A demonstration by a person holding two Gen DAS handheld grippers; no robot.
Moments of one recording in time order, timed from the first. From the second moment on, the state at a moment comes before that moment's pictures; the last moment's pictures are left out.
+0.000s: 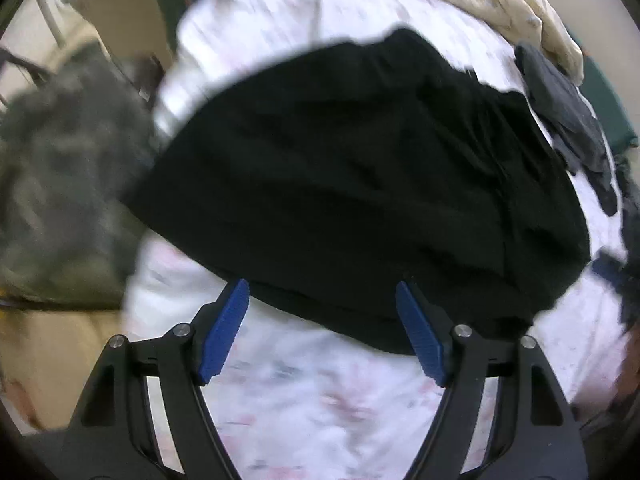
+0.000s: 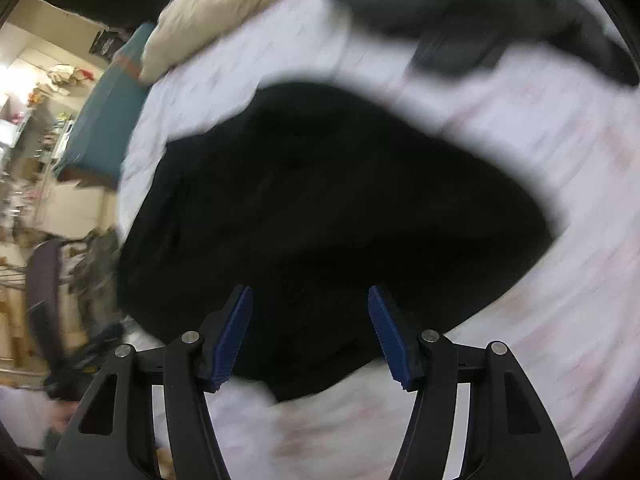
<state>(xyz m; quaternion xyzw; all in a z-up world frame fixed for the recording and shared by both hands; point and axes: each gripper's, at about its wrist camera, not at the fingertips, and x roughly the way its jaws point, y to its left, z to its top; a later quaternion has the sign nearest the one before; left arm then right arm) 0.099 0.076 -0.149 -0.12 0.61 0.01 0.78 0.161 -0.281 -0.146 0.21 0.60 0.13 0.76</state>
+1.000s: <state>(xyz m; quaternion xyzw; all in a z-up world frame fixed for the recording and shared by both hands) 0.083 0.100 -0.166 -0.12 0.64 0.08 0.75 0.106 -0.203 -0.198 0.23 0.66 0.15 0.70</state>
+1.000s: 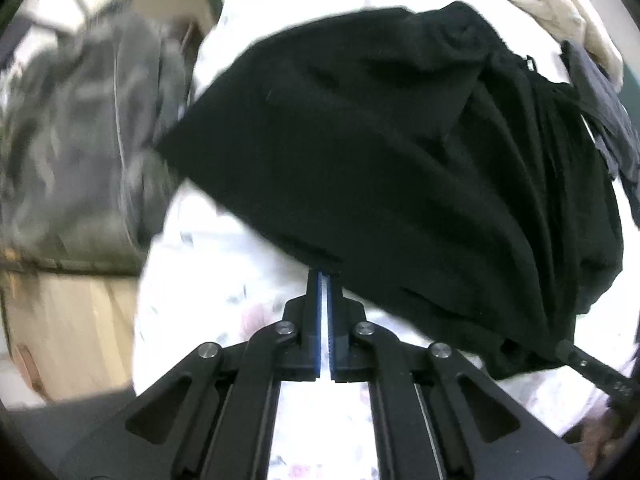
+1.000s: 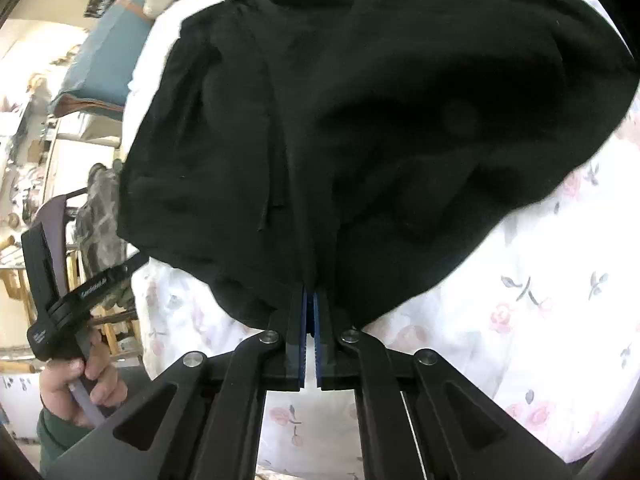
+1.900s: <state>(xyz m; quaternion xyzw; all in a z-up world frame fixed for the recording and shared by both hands) 0.113 -0.019 -0.210 0.09 0.66 0.00 0.74 0.108 -0.270 -0.141 0.31 0.56 0.09 0.76</state>
